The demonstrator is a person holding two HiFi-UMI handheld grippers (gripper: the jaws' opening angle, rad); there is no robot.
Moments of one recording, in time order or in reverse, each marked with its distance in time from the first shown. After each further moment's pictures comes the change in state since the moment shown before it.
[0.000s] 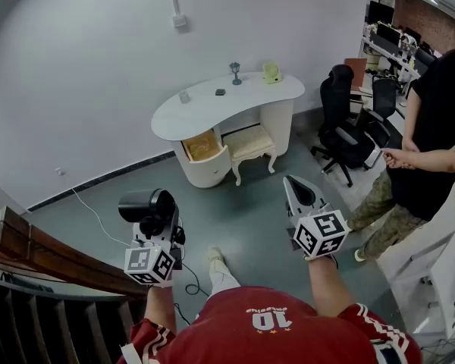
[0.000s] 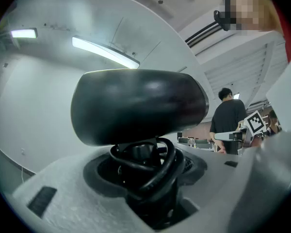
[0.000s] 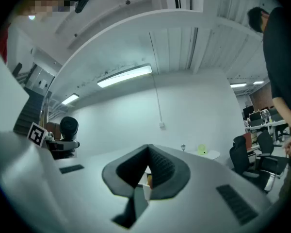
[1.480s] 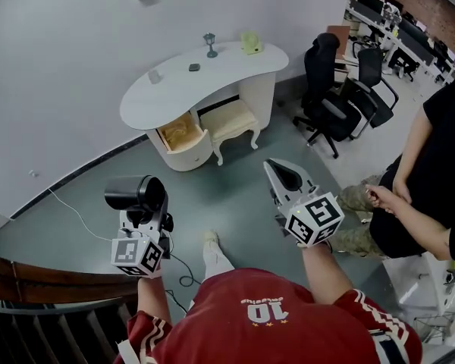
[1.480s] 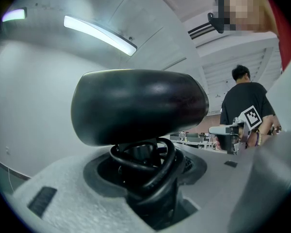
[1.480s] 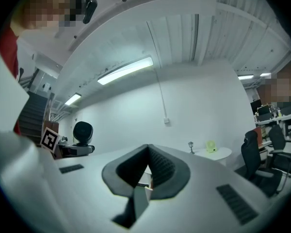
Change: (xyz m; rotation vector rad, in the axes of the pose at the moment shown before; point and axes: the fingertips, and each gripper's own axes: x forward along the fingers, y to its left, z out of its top) left arm 0.133 0.053 -0.038 -0.006 0.095 -0.132; right arm 0.123 -0.014 -0.021 0.021 0.038 0.070
